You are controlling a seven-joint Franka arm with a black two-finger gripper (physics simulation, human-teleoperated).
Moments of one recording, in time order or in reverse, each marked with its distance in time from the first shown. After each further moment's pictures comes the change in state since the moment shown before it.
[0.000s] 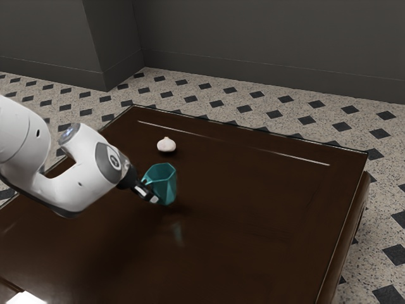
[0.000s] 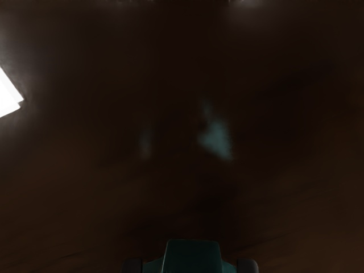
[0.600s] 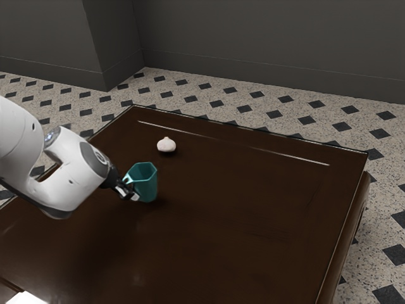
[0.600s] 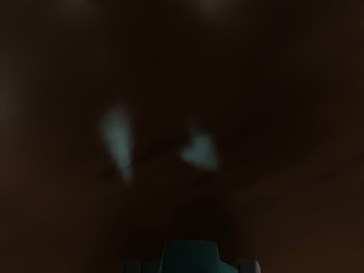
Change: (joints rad) arm 0.106 0.031 0.001 0.010 -0.113 0.024 0.284
